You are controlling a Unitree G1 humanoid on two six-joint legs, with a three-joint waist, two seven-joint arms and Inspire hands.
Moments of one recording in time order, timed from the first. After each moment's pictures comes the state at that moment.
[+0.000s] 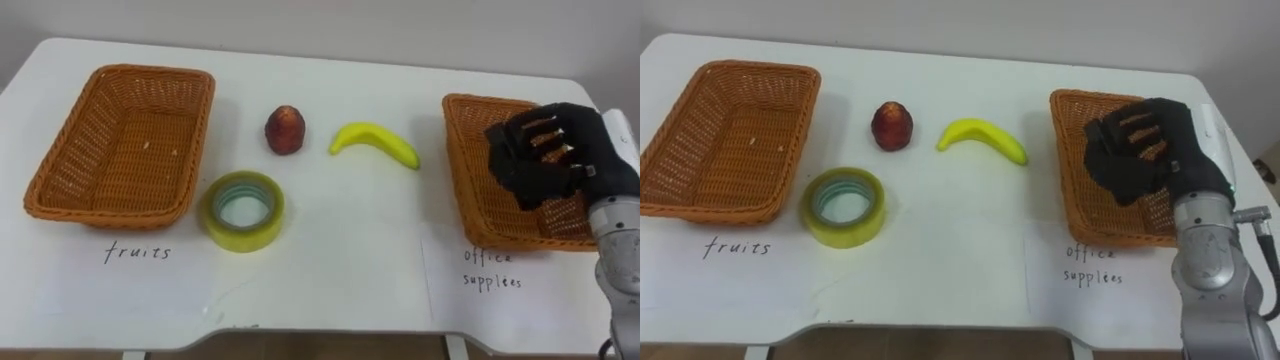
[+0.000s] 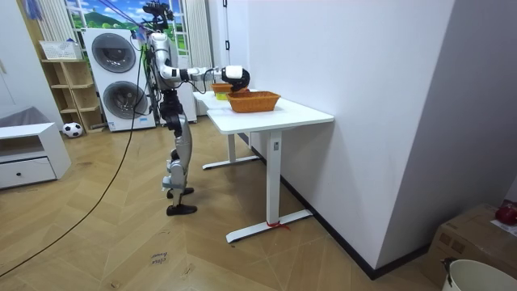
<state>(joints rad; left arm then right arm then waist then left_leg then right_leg) 0.21 0.22 0.11 1.10 -0.08 0.02 0.08 0.00 -0.40 -0.17 0.03 -0.36 0.09 -0.01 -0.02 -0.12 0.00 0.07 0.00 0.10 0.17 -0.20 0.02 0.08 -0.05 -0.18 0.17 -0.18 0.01</state>
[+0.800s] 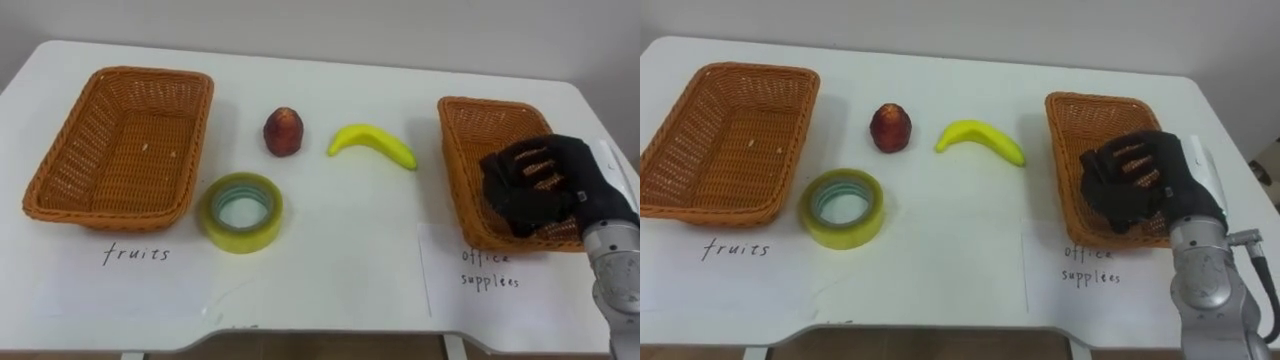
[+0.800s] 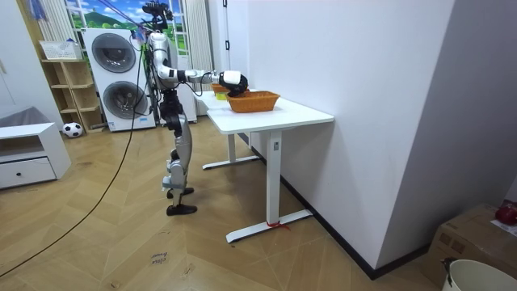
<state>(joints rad) 0.21 0.22 0.11 1.10 -0.08 0.02 0.08 0.04 -0.40 -0.16 0.07 -0.35 0.09 0.01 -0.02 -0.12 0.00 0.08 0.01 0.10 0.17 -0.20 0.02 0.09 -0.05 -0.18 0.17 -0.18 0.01</state>
